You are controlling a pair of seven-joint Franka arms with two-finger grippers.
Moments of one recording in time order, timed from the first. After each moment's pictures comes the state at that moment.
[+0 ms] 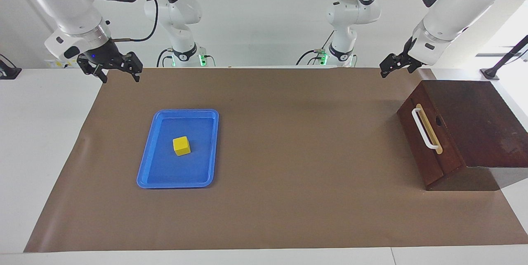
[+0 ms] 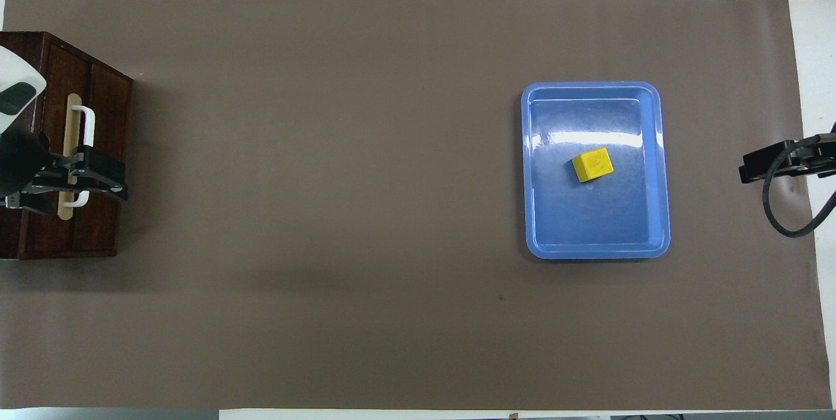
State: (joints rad) left arm 0.00 -0.01 -0.11 -1.61 -0.01 1.38 -0.21; right arm -0.10 -0.04 0.04 -1.66 -0.03 1.53 -0.10
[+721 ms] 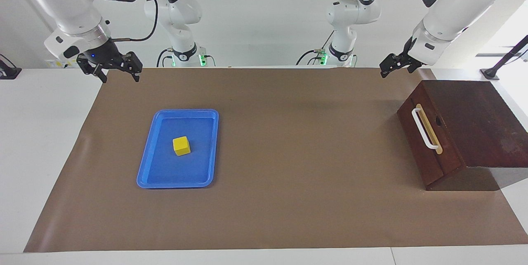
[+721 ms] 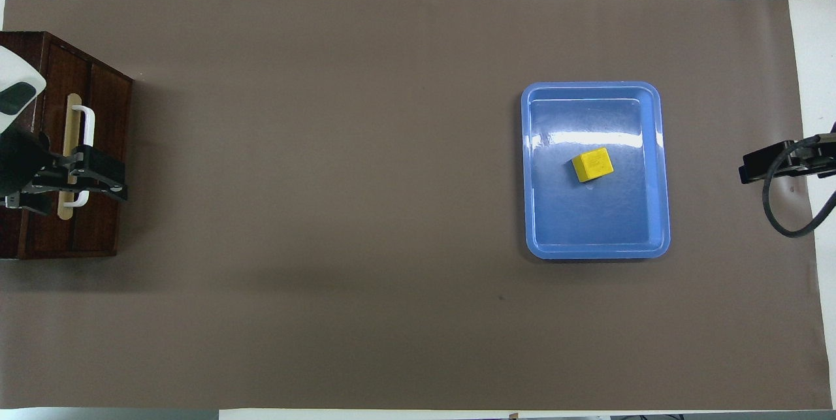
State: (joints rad) left arm 0.00 -0.01 -0.11 -1.61 -0.01 1.38 -0.21; right arm -0.10 -0.04 0.04 -1.66 -0.03 1.53 -0.09
